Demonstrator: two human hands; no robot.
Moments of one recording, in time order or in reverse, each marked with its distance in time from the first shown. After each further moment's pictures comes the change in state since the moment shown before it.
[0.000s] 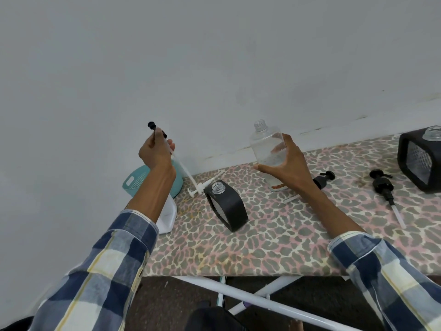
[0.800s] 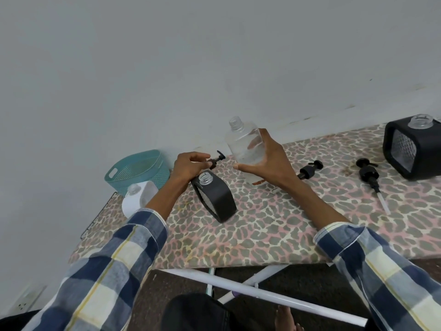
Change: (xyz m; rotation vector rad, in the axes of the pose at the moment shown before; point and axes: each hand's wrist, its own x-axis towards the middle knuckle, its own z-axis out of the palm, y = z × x) left_hand -0.022 -0.098 -0.005 0.808 -0.700 0.031; right_hand -0.012 -0.014 0.009 -0.046 -0.115 -0.126
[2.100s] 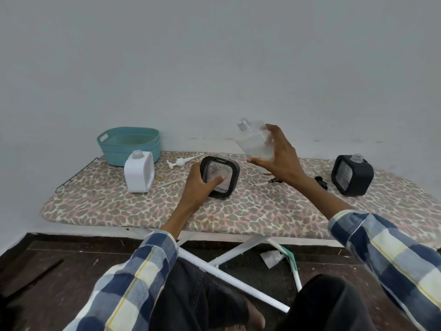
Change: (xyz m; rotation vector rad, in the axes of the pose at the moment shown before) left_hand -0.125 -0.043 0.040 -0.340 -0.033 0.242; right_hand -0.030 -0.082 -0.067 -0.437 -0.054 -0.160
